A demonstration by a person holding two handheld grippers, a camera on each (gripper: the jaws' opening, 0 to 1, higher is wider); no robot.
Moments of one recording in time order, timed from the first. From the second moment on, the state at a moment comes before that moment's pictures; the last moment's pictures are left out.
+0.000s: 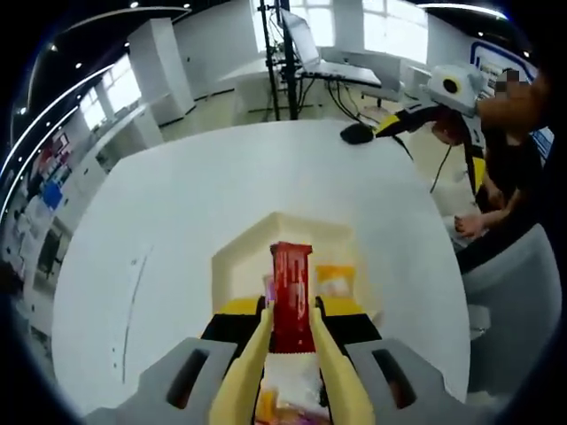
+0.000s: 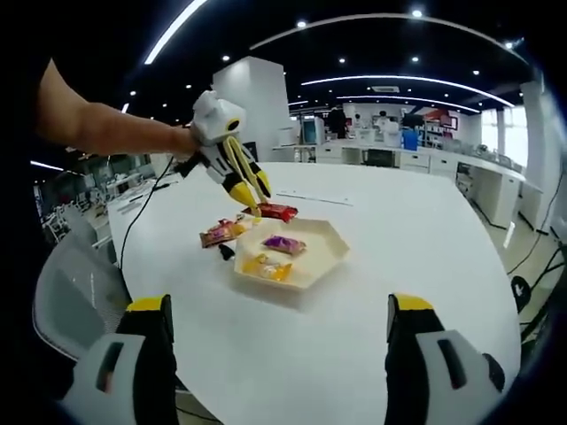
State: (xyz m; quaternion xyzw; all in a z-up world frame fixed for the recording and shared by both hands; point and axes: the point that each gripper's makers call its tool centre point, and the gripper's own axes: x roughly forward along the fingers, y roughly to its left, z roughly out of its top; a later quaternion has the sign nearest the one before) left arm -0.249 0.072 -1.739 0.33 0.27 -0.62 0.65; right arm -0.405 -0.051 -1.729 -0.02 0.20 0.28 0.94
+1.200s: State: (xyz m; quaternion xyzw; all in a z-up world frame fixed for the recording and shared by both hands) left arm -0.248 0.086 -1.730 0.31 0.22 -0.63 0.68; right arm -0.408 -0.053 -1.732 -0.02 0.21 0.28 0.94
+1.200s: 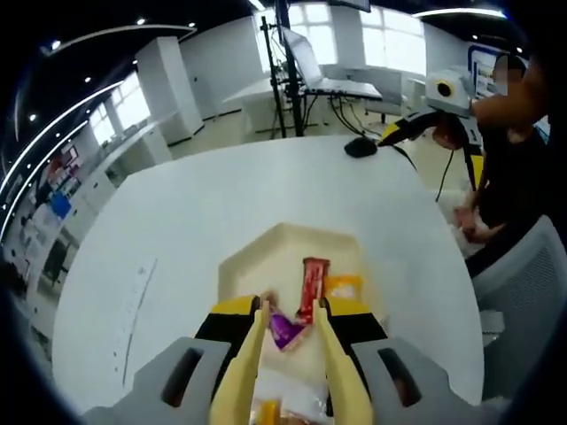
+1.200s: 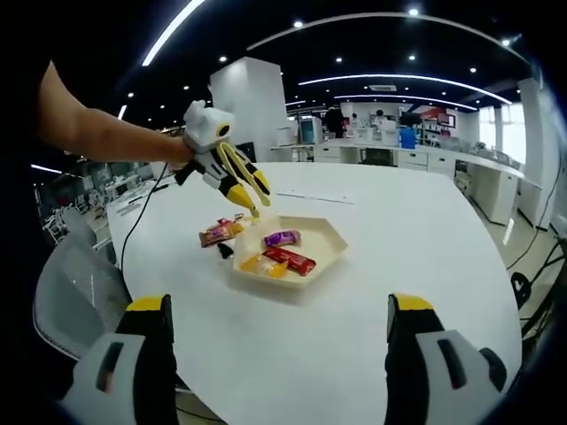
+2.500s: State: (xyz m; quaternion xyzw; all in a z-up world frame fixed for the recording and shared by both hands) left arm -0.253 0.280 -1.751 0.24 0.27 -0.48 0.80; right arm -0.403 -0.021 -1.743 -0.02 0.22 0.30 0.93
